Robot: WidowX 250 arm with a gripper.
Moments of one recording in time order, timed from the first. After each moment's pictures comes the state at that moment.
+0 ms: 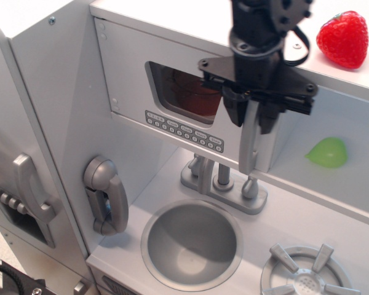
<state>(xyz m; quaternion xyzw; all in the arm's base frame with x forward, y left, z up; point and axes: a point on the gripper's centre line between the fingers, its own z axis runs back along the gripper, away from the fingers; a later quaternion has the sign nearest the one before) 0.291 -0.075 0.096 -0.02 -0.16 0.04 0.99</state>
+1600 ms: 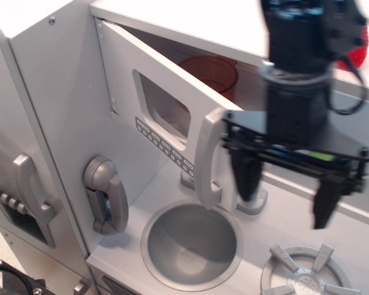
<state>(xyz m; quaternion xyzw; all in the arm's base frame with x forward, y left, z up) 0.211 -0.137 0.109 -0.09 0.03 -0.03 1.00</state>
